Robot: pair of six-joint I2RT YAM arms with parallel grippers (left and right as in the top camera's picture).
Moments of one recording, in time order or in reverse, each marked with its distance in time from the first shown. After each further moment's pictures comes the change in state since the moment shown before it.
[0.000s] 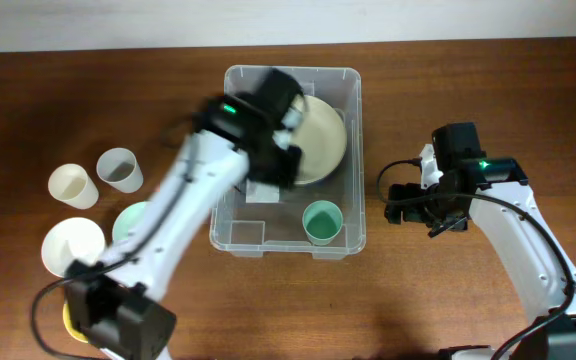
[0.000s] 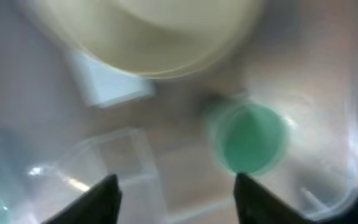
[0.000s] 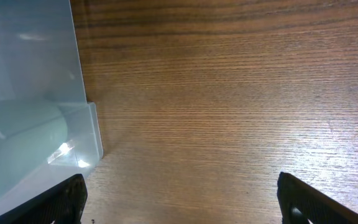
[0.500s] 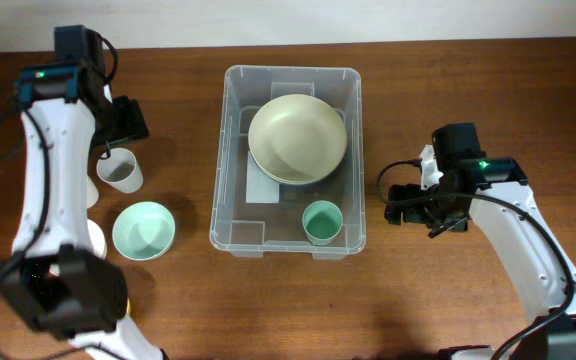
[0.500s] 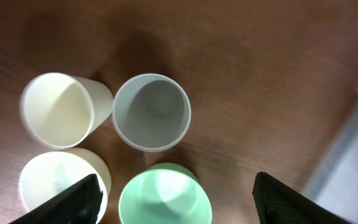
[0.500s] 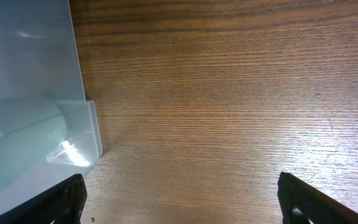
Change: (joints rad) left arm 0.619 0.093 0.083 0.008 -0.202 0.032; right arm 0.000 0.000 0.000 -0.006 0.000 0.000
